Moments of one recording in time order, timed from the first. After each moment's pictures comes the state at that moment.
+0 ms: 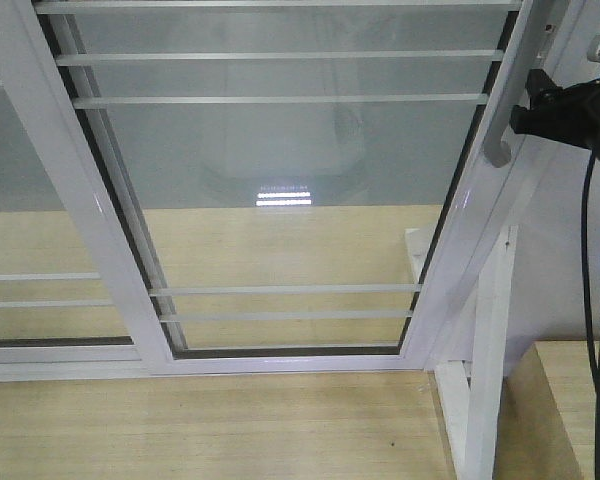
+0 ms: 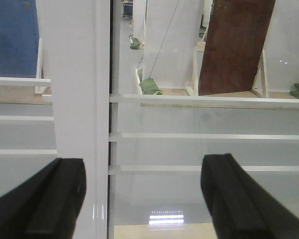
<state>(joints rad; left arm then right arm) -0.09 0.95 -0.62 -0.05 -0.17 -0.03 0.04 1.48 -0.77 0.12 -0.47 -0.17</state>
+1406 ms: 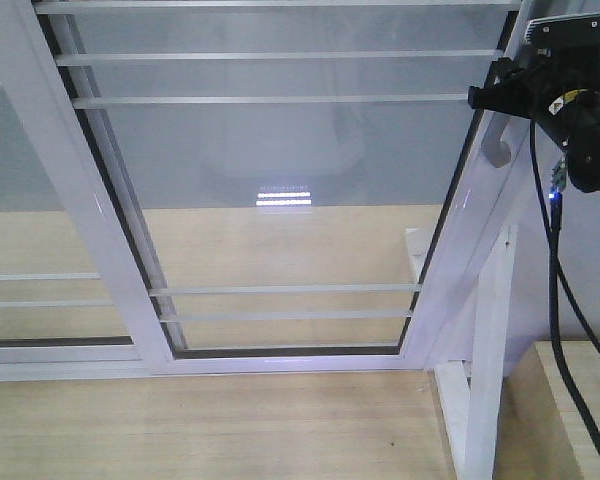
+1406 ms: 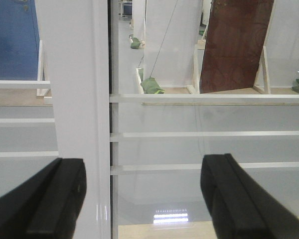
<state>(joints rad) -0.09 0.95 -0.62 -0.05 -0.17 -0.01 0.02 1.88 -1.11 -0.03 -0.48 -0.08</state>
